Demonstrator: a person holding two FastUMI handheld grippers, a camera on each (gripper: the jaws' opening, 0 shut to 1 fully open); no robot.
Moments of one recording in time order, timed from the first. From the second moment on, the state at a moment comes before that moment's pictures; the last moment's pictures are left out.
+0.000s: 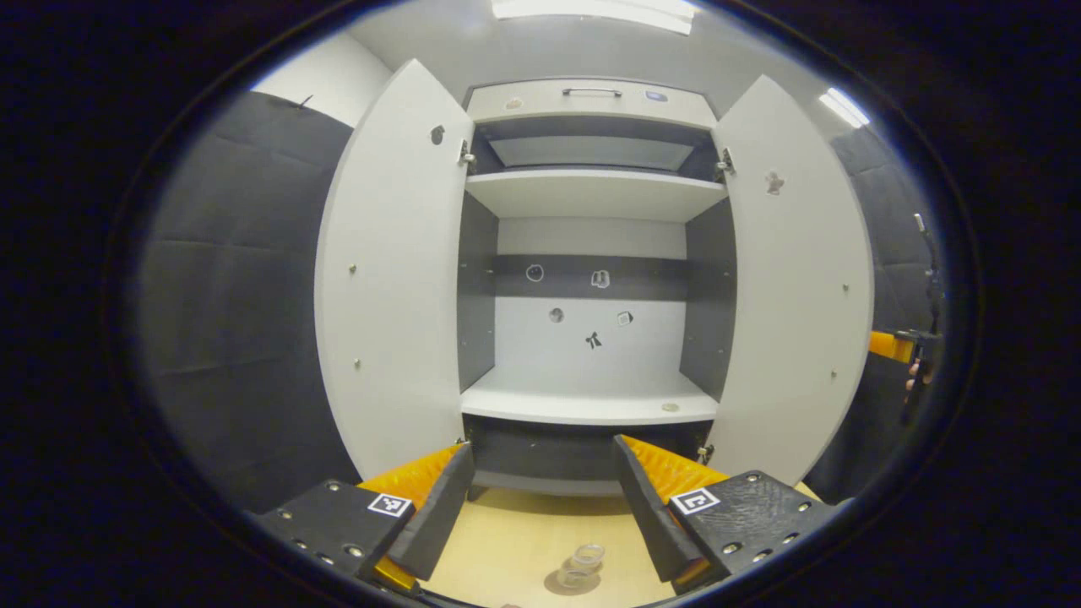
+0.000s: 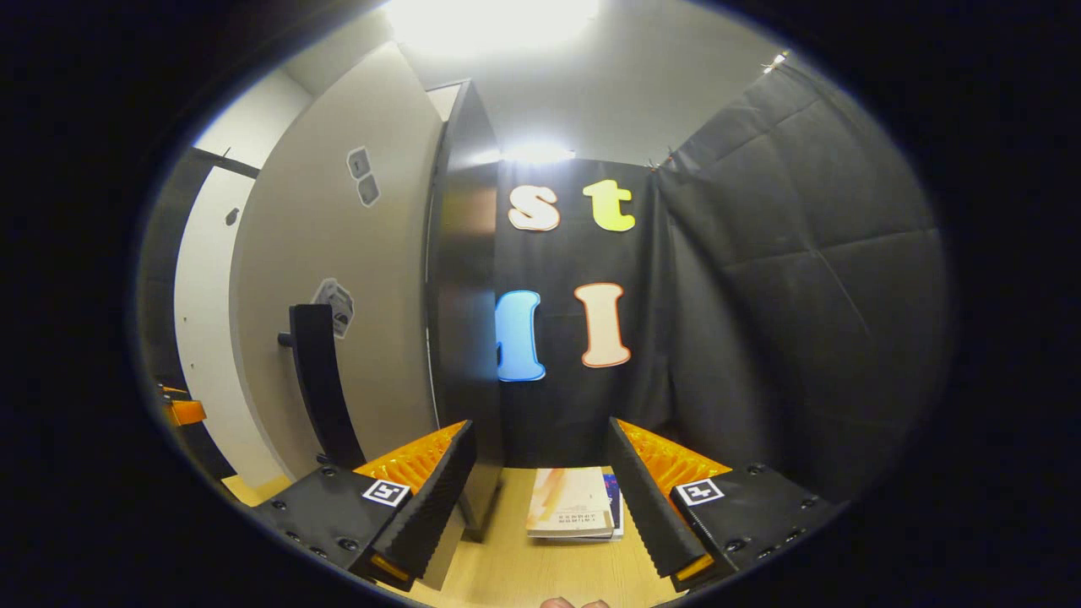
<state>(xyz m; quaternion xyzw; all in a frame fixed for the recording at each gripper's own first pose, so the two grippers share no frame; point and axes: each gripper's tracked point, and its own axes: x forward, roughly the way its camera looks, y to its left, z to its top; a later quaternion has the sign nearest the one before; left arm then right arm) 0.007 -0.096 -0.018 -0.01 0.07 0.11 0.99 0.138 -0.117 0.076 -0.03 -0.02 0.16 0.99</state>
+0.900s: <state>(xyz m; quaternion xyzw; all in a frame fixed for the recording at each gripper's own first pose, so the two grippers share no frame) -0.013 -0.056 0.029 -0.02 0.05 0.08 0.99 0.119 -0.060 0.101 -0.05 -0.01 0.15 0.99</state>
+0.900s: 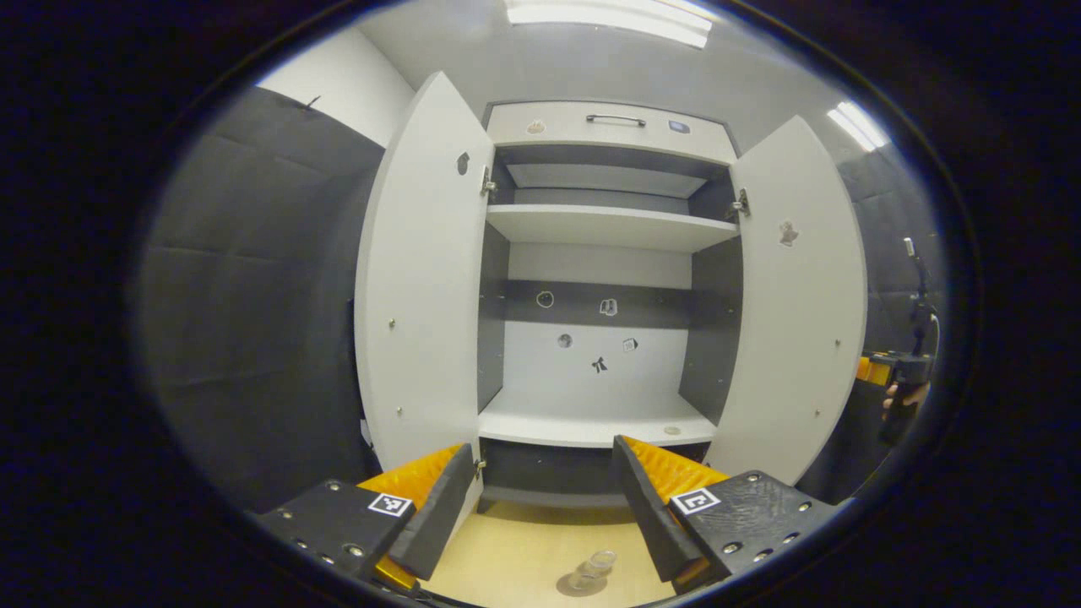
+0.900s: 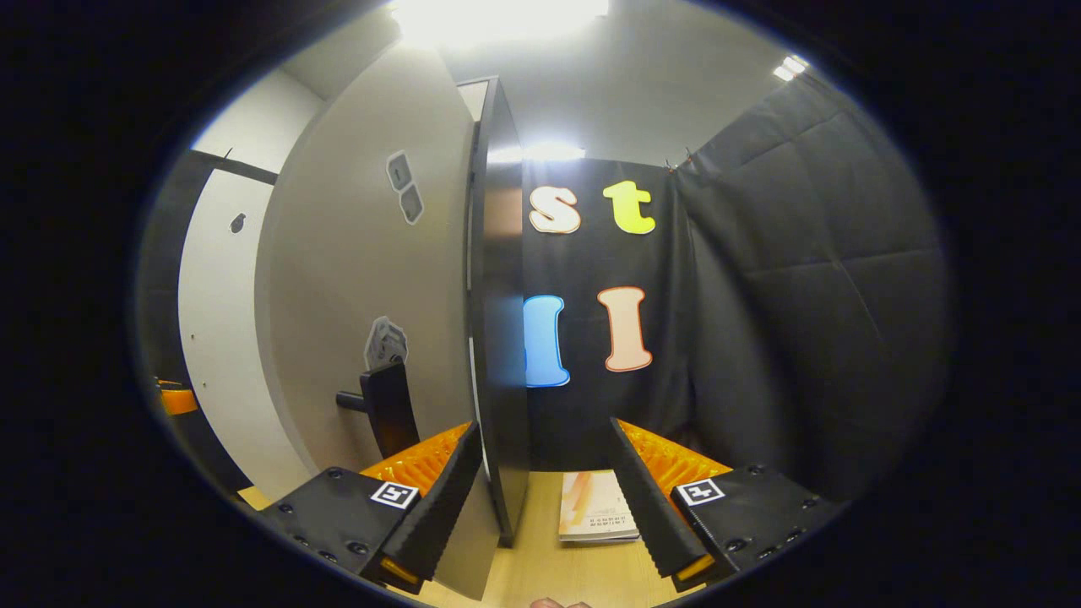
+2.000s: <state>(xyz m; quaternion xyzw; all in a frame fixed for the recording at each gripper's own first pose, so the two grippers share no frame) -0.058 0.056 0.015 -0.04 0.05 0.12 0.99 0.097 0.126 0.086 0.02 -0.01 0.20 0.98</state>
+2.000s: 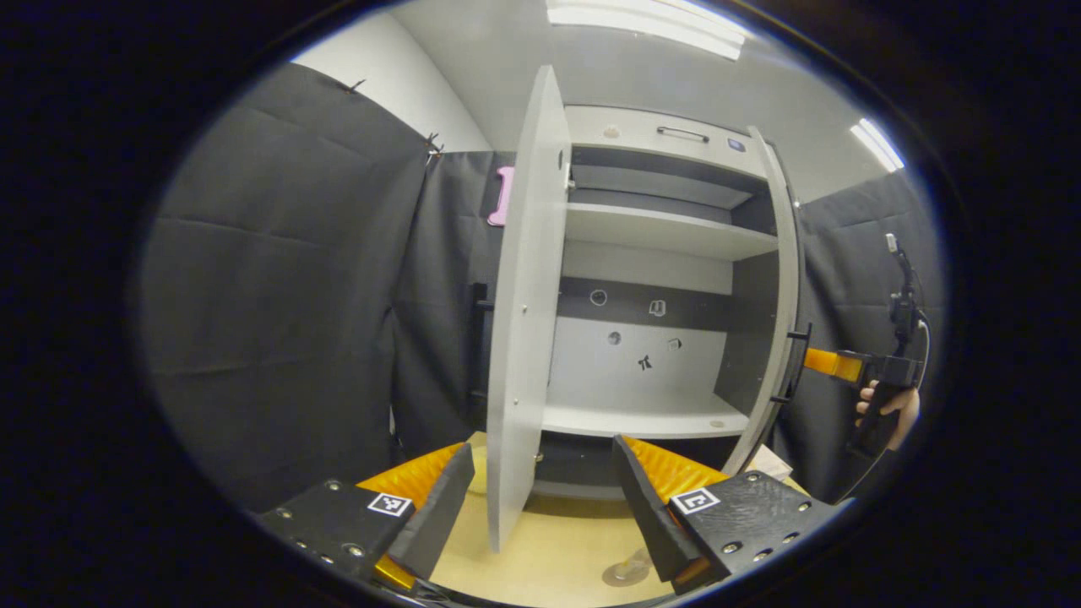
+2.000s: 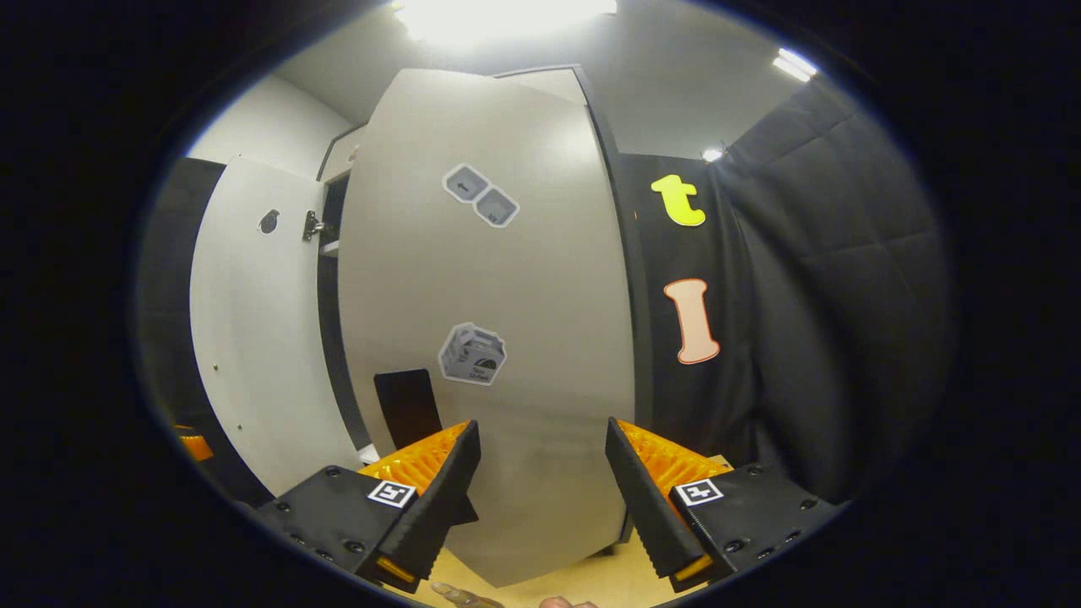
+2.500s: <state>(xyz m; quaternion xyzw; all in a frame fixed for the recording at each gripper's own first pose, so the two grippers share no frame) -0.088 0.147 -0.003 -0.06 0.06 0.17 0.98 0.093 0.135 0.071 0.03 0.00 0.18 0.98</state>
